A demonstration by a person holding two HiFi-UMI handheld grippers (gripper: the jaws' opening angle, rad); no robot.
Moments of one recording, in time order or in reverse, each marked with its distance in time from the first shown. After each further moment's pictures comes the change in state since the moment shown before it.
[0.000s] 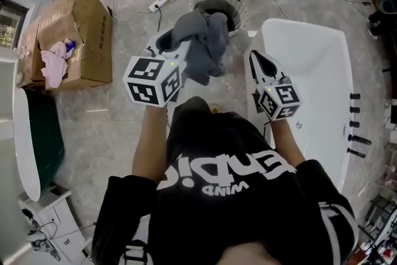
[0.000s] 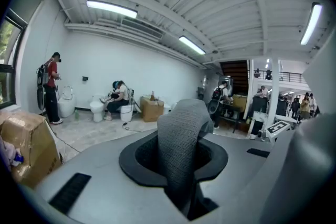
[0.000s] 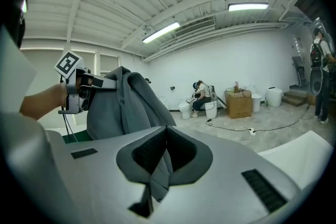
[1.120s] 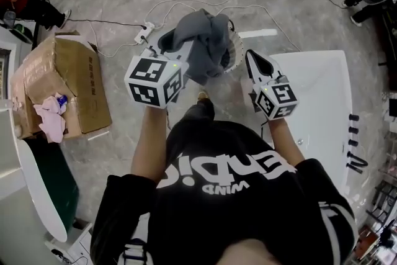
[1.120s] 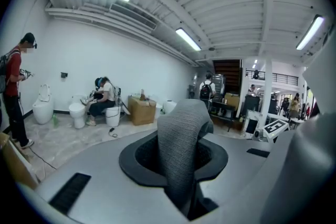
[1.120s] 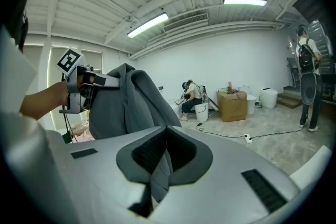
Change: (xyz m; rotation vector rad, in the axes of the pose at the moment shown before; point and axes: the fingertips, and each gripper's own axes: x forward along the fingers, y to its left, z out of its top) left arm 0.263 0.158 0.088 0.042 0.027 -0.159; right arm 0.251 -0.147 0.073 0.020 0.006 -0.109
